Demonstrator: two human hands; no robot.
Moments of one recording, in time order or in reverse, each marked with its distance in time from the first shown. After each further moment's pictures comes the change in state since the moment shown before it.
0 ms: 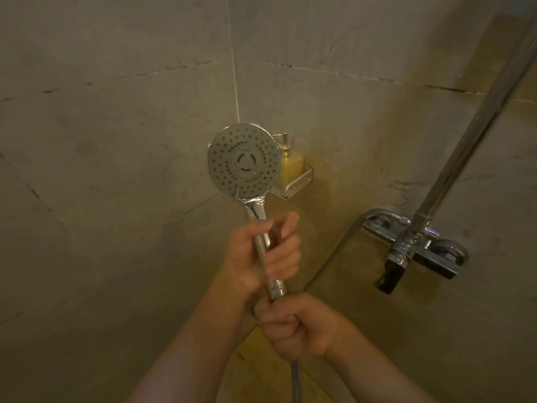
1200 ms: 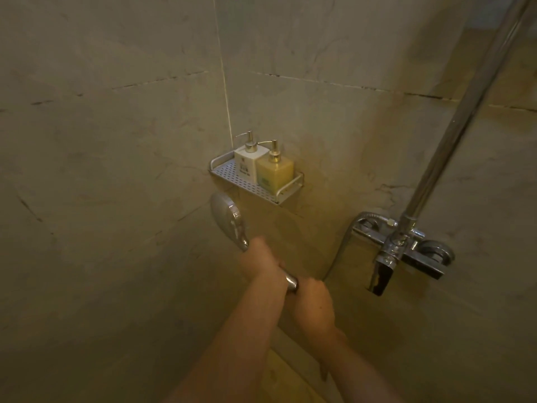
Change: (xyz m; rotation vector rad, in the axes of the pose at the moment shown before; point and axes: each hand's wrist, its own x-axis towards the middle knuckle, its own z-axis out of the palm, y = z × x) left_hand 0.049 -0.042 -0.022 0.032 1.628 0.326; right_hand -0.007 0.019 -0.059 -1.223 1.622 0.010
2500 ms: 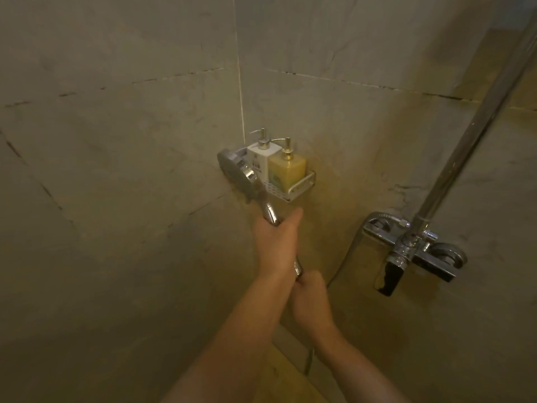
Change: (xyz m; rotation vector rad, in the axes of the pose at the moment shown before) left_hand -0.019 0.017 -0.006 0.282 -0.345 0.415; right_hand -0.035 -0.056 -0.026 0.669 -0.050 0.086
